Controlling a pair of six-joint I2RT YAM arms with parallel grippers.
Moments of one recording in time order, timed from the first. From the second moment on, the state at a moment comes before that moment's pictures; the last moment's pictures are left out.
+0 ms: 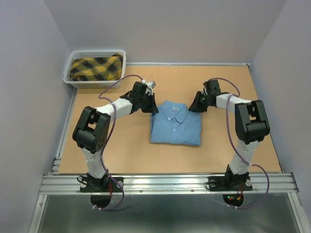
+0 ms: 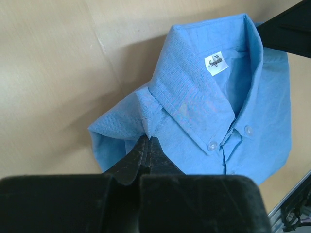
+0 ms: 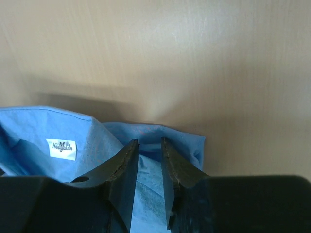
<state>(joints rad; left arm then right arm) -0.48 1.83 1.18 -0.15 0.33 -0.42 0.17 1.90 1.19 -0.25 -0.33 0.53</state>
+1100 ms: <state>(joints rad) -0.49 1.69 1.00 -0.10 0.16 -0.58 0.12 1.91 1.10 -0.10 -0.42 0.62</state>
